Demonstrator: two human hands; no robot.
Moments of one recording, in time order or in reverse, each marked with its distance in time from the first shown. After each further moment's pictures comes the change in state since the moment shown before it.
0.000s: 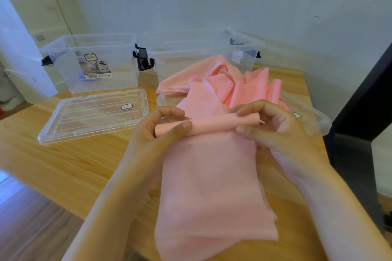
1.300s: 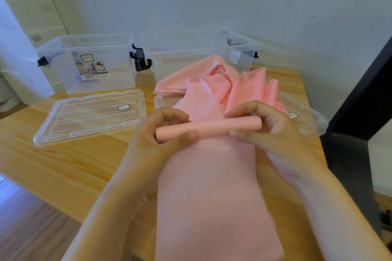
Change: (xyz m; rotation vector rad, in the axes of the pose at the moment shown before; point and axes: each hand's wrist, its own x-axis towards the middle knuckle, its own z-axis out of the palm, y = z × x) left_hand -0.001 0.000 0.003 0.152 -0.037 0.027; right_hand 0.000 -0.003 0.003 -0.033 -0.027 -0.002
